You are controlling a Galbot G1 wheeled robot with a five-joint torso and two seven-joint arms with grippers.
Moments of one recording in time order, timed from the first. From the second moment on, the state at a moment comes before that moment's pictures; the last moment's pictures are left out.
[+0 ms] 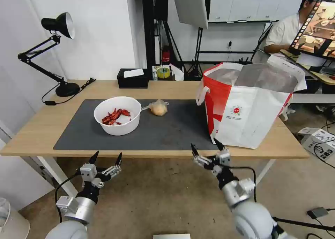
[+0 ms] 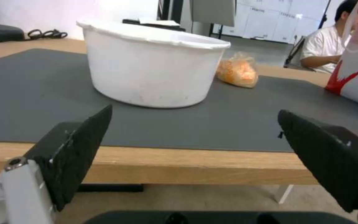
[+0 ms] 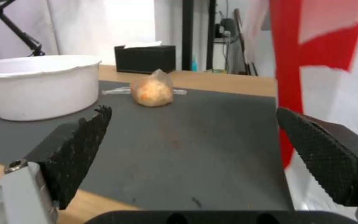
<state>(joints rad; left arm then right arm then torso) 1.65 -1.10 -0.53 -2.05 -0.53 -0.19 -0.02 -1.30 0.95 0.14 2.07 0.44 0.03 0.22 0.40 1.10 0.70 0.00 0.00</state>
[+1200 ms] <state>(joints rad) 1.66 -1.07 -0.56 -2.03 -0.56 -0.19 -0.02 -0.36 1.28 -0.33 1.35 0.71 -0.18 0.34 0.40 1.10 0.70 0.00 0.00</state>
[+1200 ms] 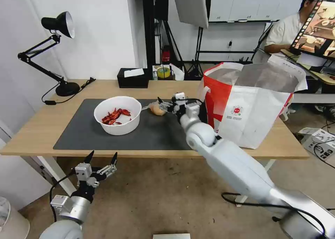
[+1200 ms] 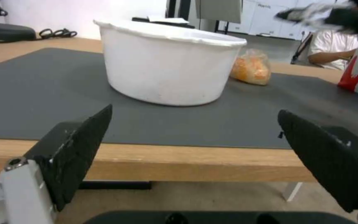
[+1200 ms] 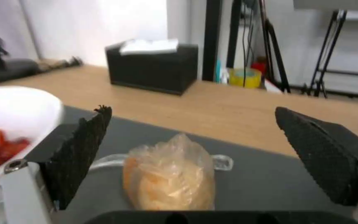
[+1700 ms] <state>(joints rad) 1.67 -1.06 -0.56 -2.03 -0.56 -0.21 -0.01 -0.27 1.45 -0.34 1.05 0.66 -0.25 0.27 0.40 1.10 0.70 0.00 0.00</state>
